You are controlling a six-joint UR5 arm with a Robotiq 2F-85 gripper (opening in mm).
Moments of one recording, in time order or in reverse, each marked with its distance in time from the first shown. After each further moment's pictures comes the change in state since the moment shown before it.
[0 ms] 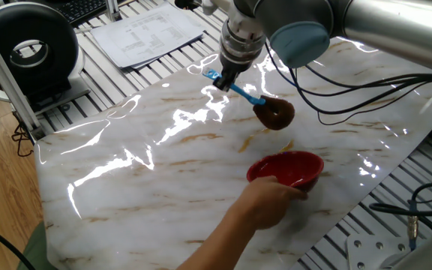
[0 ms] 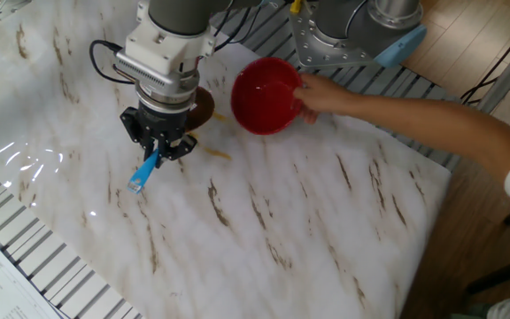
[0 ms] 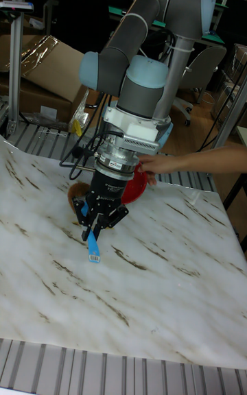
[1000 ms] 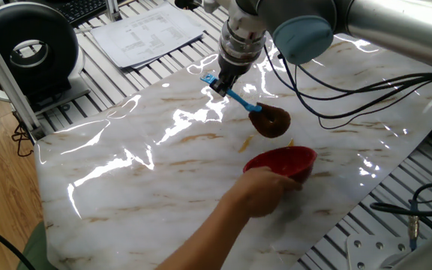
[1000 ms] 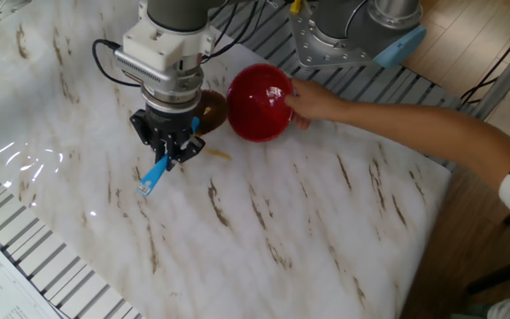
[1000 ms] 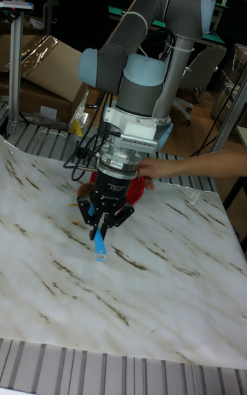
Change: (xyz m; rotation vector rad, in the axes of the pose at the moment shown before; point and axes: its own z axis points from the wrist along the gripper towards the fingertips) arm 0.003 0.016 -0.002 -0.057 0.007 0.059
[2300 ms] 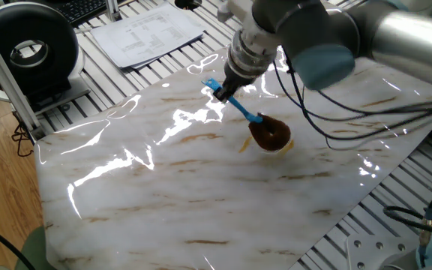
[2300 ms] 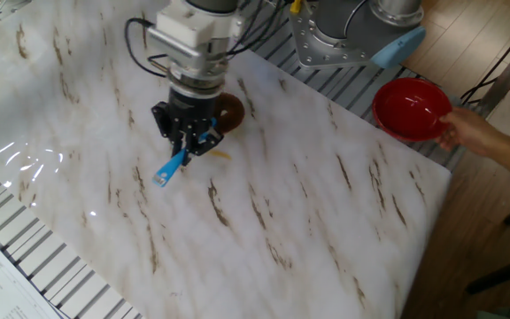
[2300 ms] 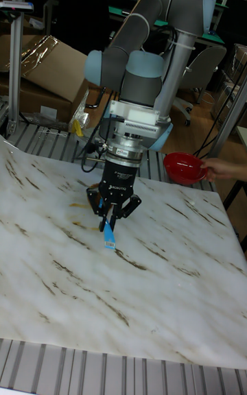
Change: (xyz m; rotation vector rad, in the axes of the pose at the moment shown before) arm 0.025 0.027 -0.009 -0.020 -0.123 0.063
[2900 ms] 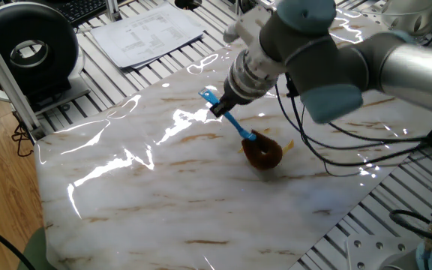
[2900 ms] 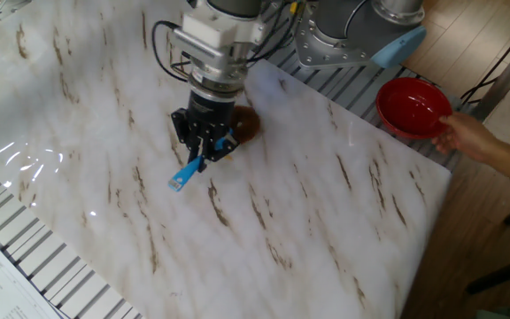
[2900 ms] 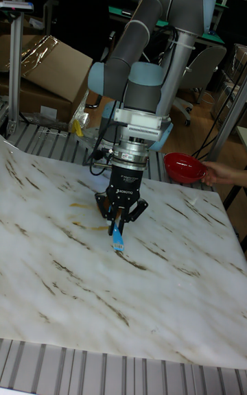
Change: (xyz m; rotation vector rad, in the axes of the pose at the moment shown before) arm 0.014 0.026 0.016 -0.024 -0.074 0.049
